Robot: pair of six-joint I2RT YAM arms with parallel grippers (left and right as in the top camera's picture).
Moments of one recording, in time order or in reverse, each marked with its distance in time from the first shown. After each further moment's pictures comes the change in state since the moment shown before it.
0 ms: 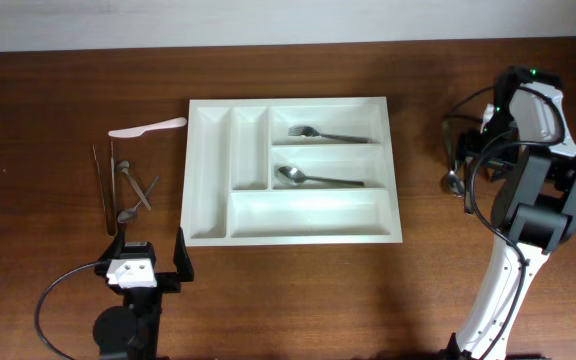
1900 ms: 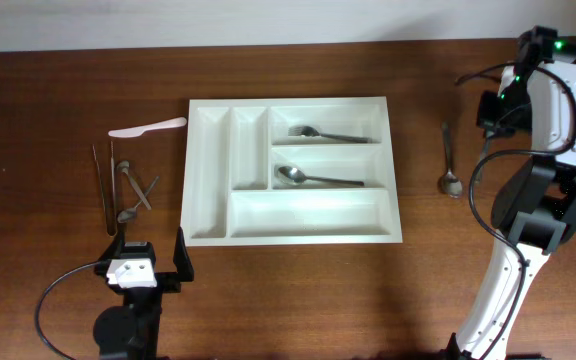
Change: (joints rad) left arm 0.000 0.000 0.000 0.000 0.000 0.000; right arm 0.000 -0.007 0.302 -0.068 -0.026 -0.018
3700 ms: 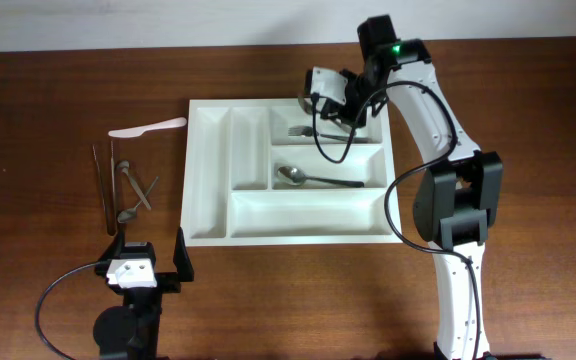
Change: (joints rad) left arm 0.000 0.000 0.000 0.000 0.000 0.000; right arm 0.501 0.000 -0.076 0.299 -0.525 -1.239
